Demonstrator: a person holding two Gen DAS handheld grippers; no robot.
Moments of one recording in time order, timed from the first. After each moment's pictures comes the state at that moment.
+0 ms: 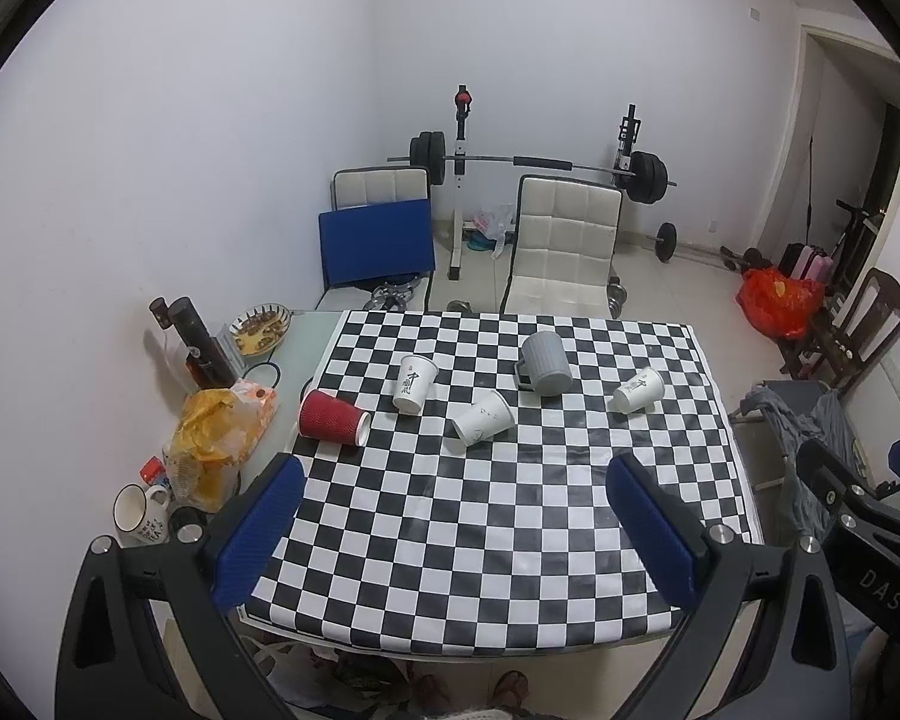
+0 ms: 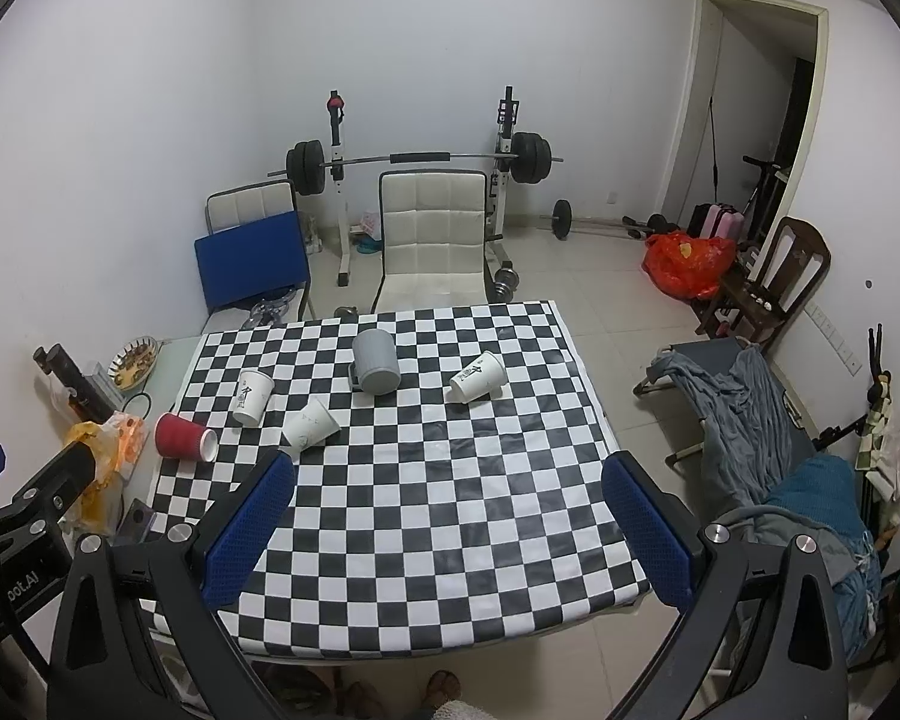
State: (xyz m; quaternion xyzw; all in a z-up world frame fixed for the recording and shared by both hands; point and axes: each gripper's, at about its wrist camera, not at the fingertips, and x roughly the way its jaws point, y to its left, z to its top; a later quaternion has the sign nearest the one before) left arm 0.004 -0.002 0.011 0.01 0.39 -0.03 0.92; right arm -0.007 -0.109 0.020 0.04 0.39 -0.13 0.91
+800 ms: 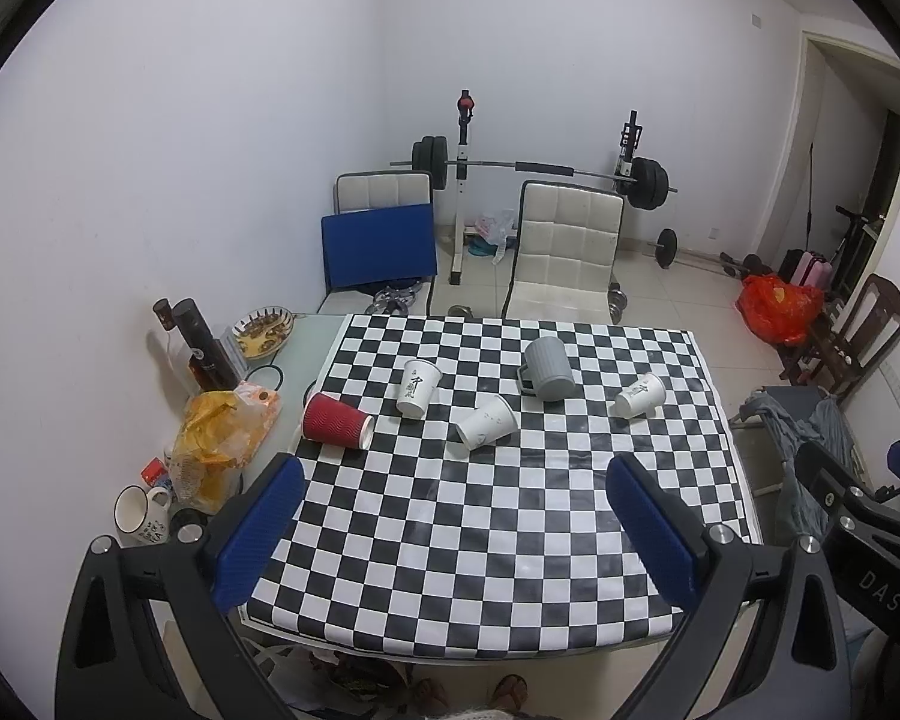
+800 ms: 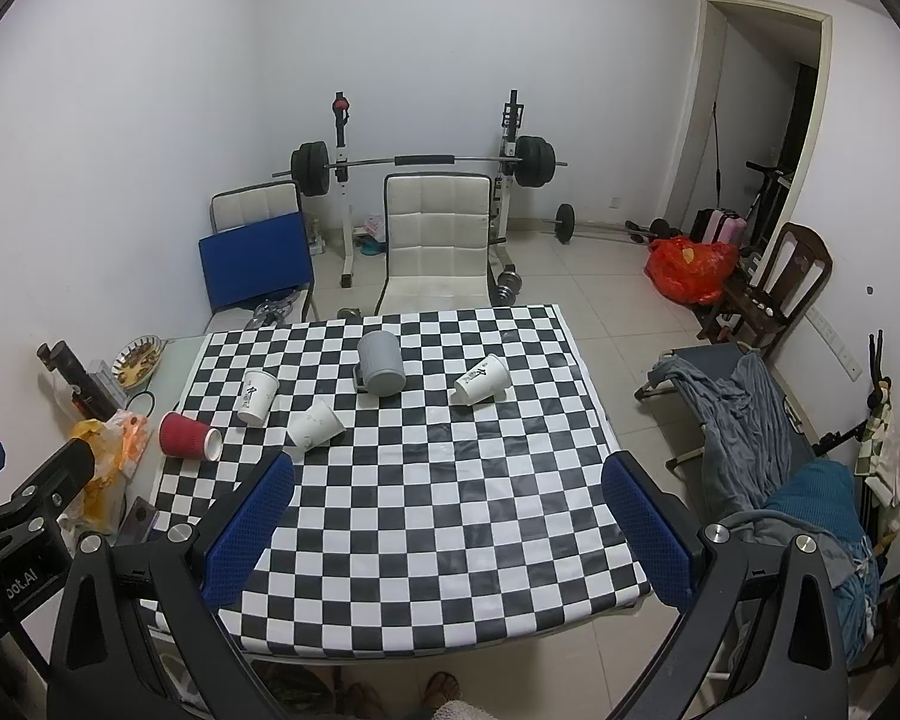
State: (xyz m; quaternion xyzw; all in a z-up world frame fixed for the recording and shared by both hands) left arm 0.005 0.002 0.015 0.01 0.39 -0.03 0.92; right arm -0.007 -0.105 0.025 0.04 0.38 -0.13 0.91
